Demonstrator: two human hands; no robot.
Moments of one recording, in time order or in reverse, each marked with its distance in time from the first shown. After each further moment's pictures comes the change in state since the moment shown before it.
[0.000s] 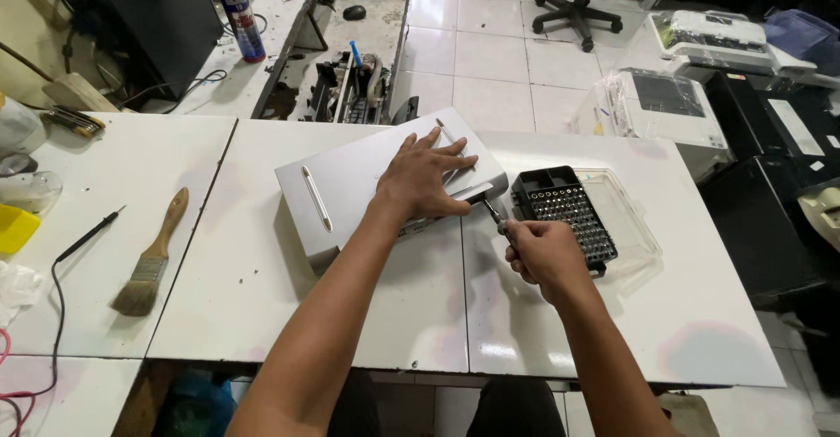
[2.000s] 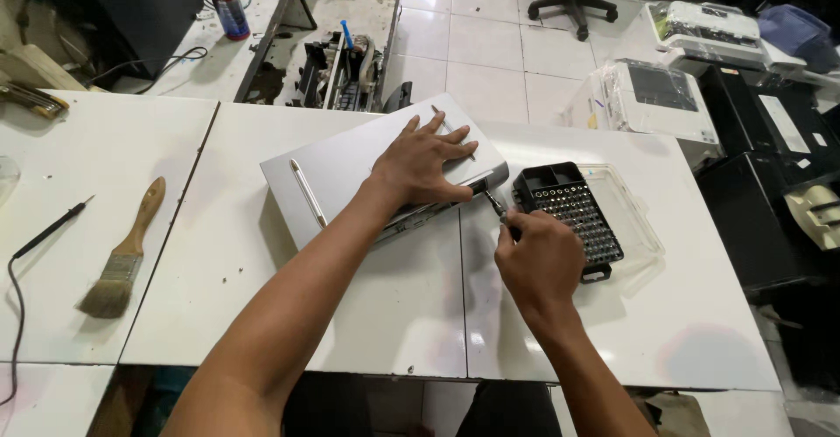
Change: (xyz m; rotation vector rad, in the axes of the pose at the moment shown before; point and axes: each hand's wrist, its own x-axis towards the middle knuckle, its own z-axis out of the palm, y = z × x) left_hand 0.024 -0.020 0.011 0.051 0.031 0.097; right_hand 0.012 0.026 0.018 -0.949 0.399 -0.628
